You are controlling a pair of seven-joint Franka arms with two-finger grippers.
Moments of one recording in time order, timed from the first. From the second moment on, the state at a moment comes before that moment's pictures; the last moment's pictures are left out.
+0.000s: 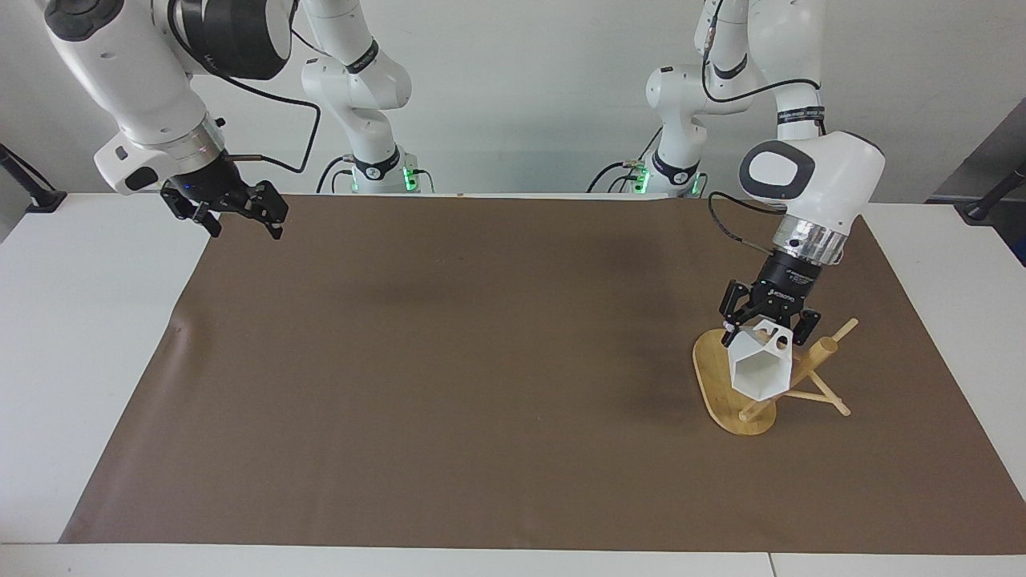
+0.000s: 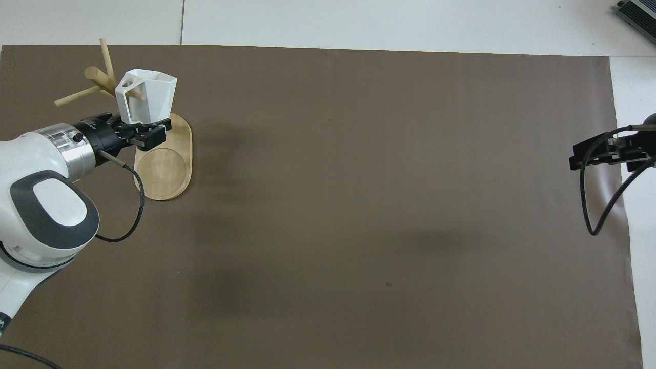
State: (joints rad) left arm -0.10 0.06 -0.05 -2.13 -0.79 2.73 -2.35; right arm -0.12 0.09 0.06 -1.50 -0.02 1.52 -0.01
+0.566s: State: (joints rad) left arm -0.09 0.06 -0.04 -2.13 -0.79 2.73 -2.37; right arm -0.12 0.09 0.06 -1.50 -0.02 1.54 -0.01
